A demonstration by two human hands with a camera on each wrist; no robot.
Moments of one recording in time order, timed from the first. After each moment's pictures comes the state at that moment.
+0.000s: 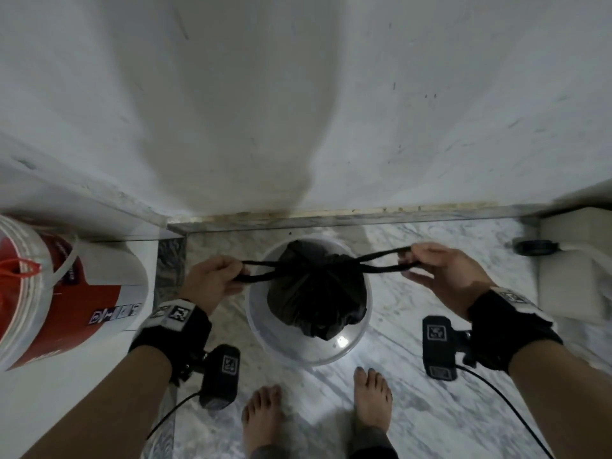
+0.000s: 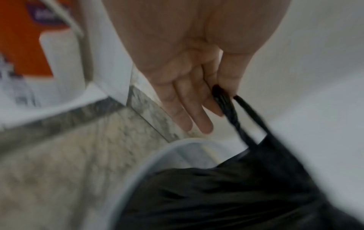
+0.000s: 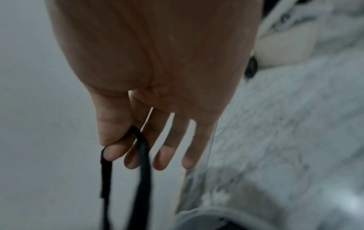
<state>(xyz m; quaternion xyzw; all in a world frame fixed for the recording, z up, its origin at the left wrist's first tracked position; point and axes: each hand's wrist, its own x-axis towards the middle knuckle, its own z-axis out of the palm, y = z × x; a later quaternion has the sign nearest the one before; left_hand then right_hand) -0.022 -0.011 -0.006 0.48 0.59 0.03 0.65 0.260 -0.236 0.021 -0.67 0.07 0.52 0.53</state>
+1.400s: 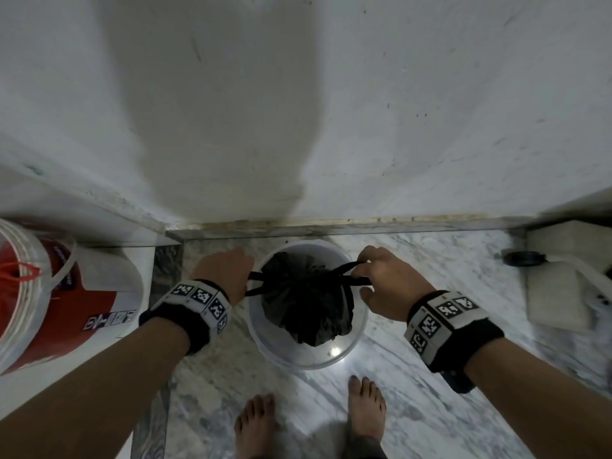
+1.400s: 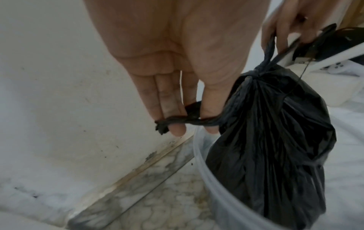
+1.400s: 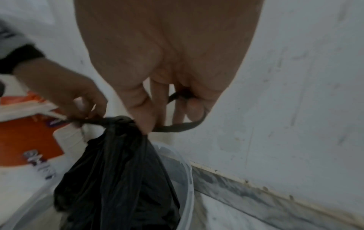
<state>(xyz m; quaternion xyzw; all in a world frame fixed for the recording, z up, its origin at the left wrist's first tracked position) 0.022 0.000 0.026 0.89 0.27 -0.34 0.10 0.216 -0.192 0.039 -0.78 -0.53 0.35 0.01</state>
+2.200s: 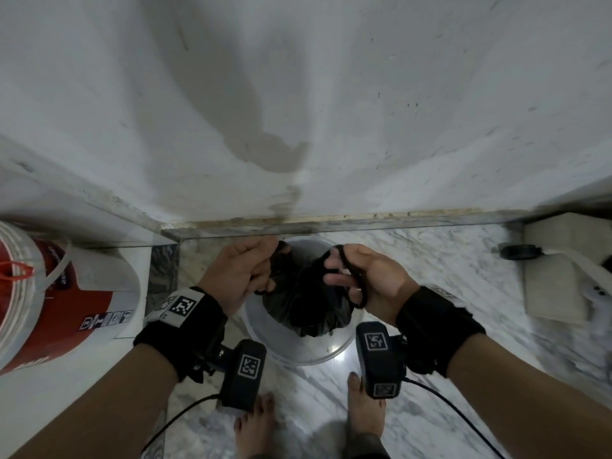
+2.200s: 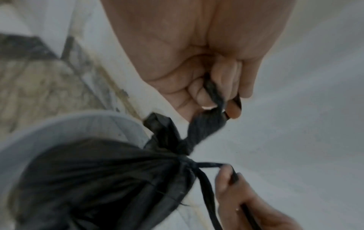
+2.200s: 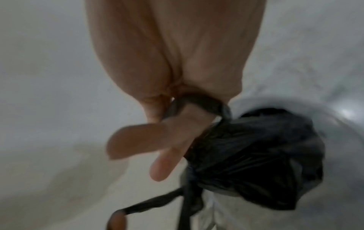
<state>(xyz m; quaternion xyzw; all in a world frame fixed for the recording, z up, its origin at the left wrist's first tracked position) 0.030 -0.039 0.055 0.46 0.42 0.05 0.78 0.187 -0.181 0.055 -0.58 0.10 0.61 0.52</state>
